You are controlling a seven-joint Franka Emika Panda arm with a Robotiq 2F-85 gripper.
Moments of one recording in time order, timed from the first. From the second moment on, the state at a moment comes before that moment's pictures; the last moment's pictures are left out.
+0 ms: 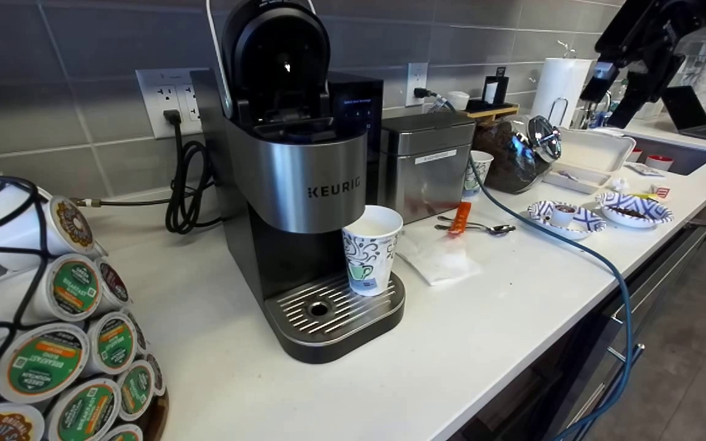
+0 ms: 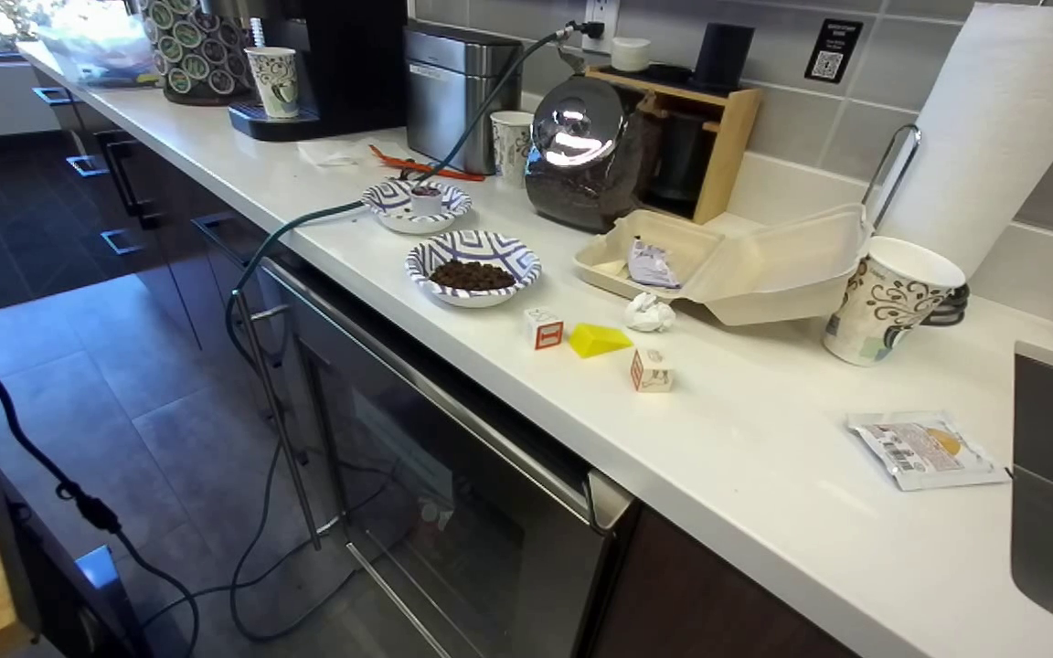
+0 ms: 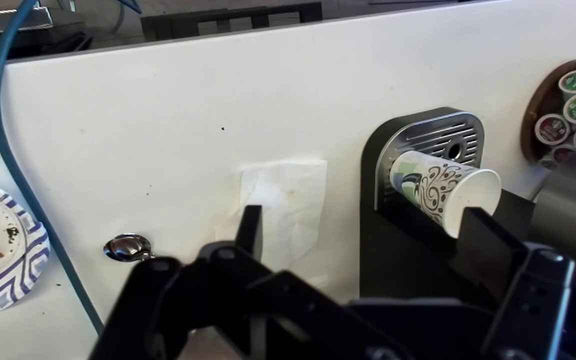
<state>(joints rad) 0.06 -0.23 0.02 -2.12 0.43 2.01 0.02</state>
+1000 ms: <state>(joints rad) 0.02 0.19 -0.10 -2.14 0.07 2.67 0.51</state>
